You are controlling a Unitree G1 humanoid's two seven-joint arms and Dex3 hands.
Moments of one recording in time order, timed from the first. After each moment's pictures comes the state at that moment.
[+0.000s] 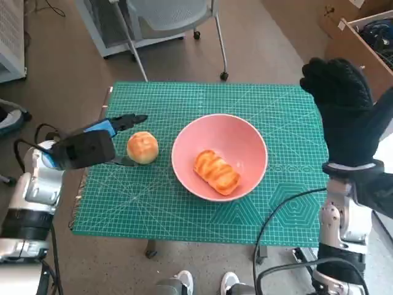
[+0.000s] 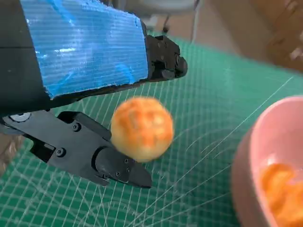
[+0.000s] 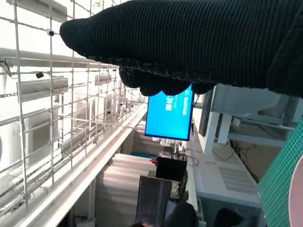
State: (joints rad) left arm -0.67 0.65 -0.21 0.58 0.33 -0.05 -0.61; right arm -0.53 -0.19 -0.24 0.15 0.44 -0.24 0.41
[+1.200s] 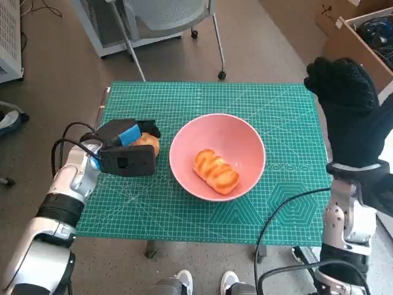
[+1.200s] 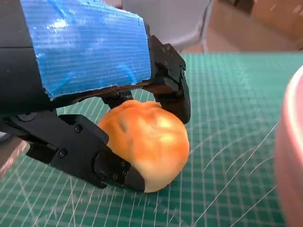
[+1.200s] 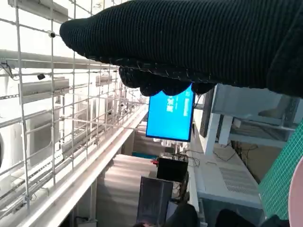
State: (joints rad) left arm -0.76 0.58 -0.37 0.76 0.59 -0.19 -0.22; right arm -0.52 -0.19 -0.25 0.13 0.45 -0.23 0.42
